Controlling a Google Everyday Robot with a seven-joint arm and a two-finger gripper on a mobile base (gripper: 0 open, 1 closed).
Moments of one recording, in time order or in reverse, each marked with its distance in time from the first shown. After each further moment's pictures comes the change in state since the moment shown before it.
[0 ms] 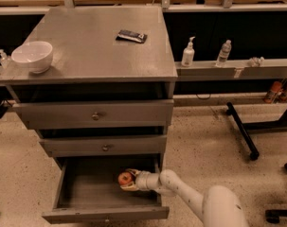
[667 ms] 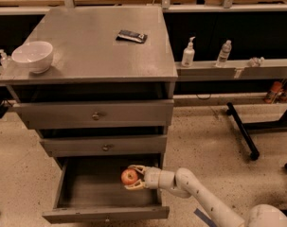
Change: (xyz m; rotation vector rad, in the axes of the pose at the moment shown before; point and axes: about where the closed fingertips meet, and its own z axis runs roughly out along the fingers) arm -0.110 0.009 -0.104 0.017 -0.273 -0.146
